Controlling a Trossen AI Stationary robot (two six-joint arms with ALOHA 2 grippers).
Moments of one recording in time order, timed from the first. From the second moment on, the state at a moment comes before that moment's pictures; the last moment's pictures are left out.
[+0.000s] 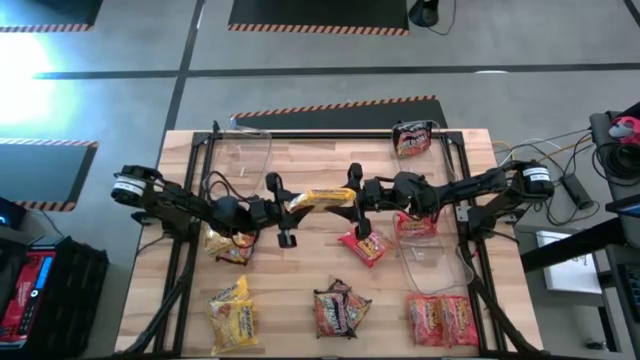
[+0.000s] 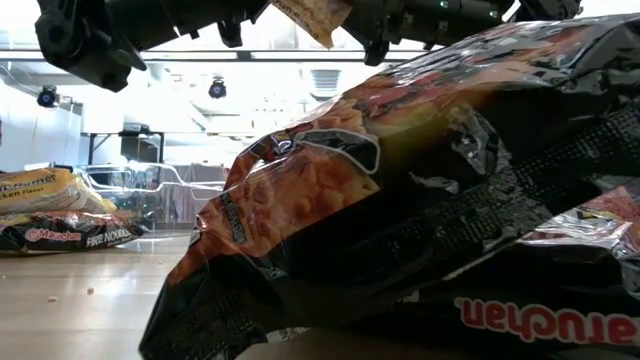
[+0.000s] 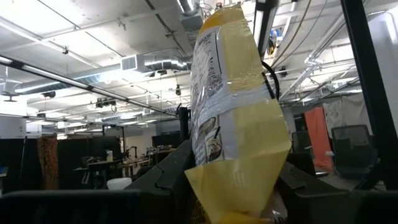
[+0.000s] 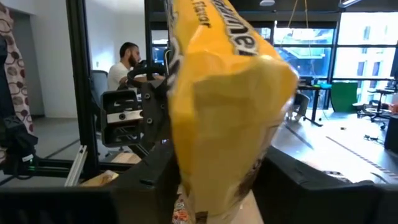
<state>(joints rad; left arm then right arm) -0.15 1.57 0.56 1.57 -0.27 0.28 -0.04 1.51 0.74 0.98 -0.17 0.00</state>
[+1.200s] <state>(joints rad) -0.15 1.42 0.55 1.03 -0.46 0.28 -0.12 1.35 0.82 0.29 -0.15 -0.04</state>
